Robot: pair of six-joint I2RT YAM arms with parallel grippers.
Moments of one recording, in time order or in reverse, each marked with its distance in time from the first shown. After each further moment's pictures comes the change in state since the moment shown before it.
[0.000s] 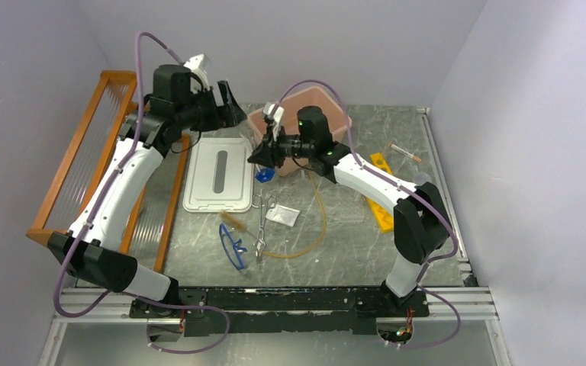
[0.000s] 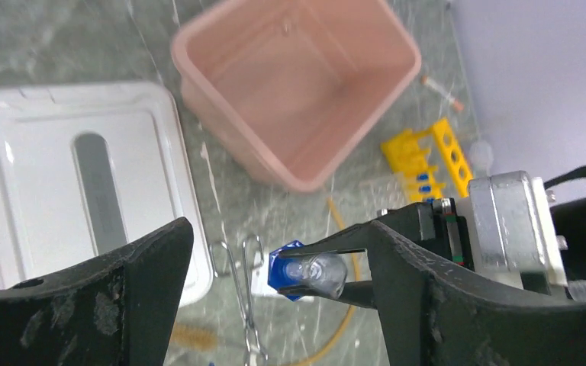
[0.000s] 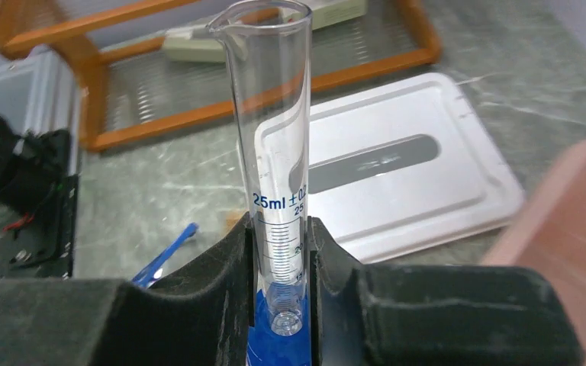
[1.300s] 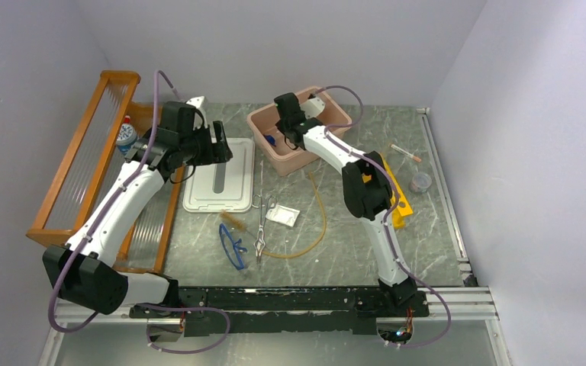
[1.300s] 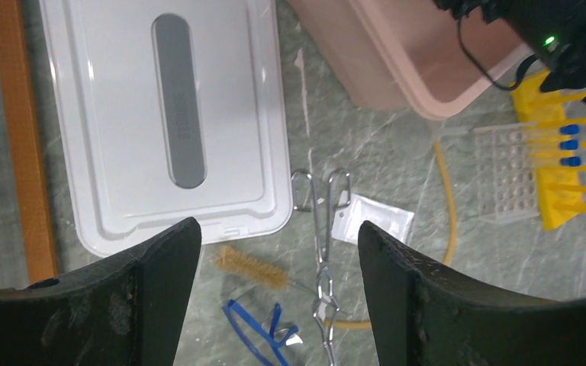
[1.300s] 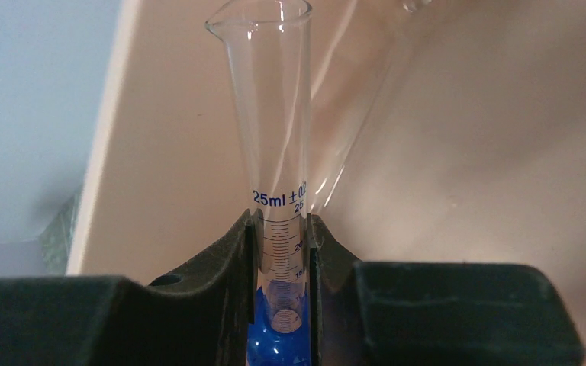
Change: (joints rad) left arm 0.036 -0.143 -0.327 0.030 -0.127 0.053; right arm -0.096 0.616 0.674 -0.402 1.159 1.177
